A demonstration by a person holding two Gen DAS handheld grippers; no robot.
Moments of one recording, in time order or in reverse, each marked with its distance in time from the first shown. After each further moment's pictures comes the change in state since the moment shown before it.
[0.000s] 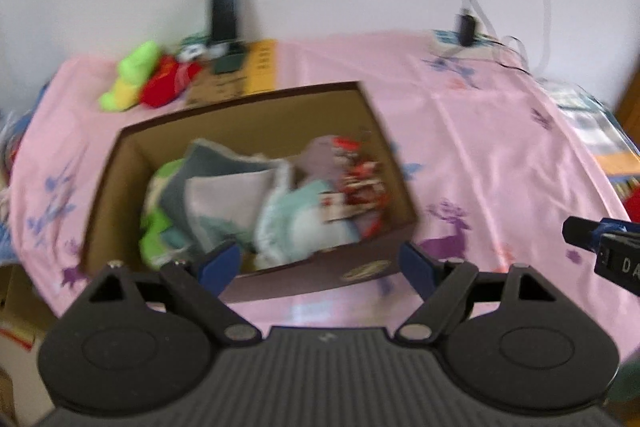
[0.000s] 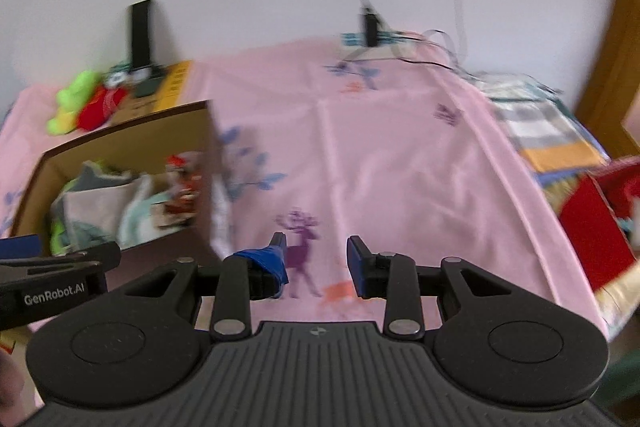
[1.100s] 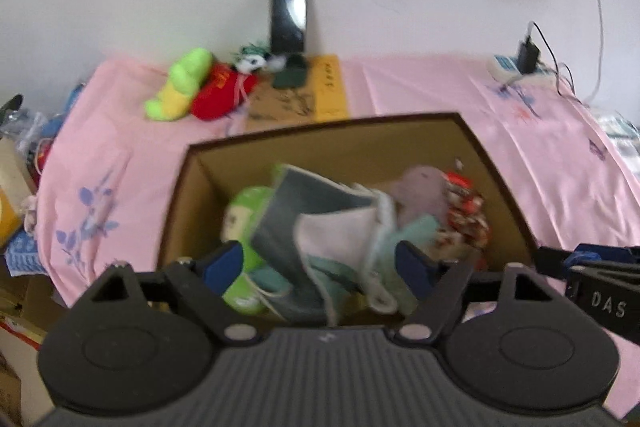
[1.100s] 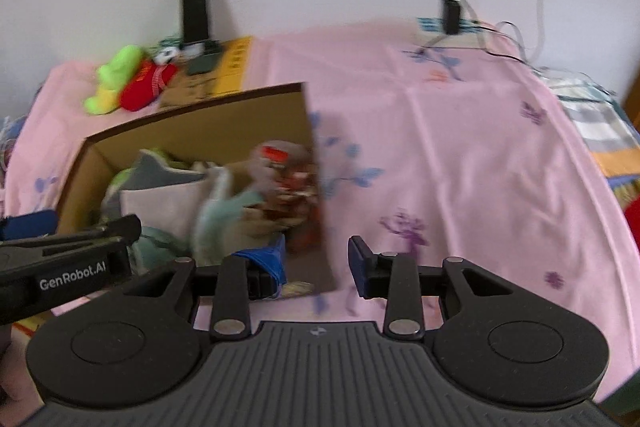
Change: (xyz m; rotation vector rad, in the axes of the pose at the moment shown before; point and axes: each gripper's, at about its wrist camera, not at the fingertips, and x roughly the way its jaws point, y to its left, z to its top) left arm 0.022 0.092 0.017 -0.038 -0.047 0.069; right arm 0.038 0.102 0.015 -0.068 0.065 0.130
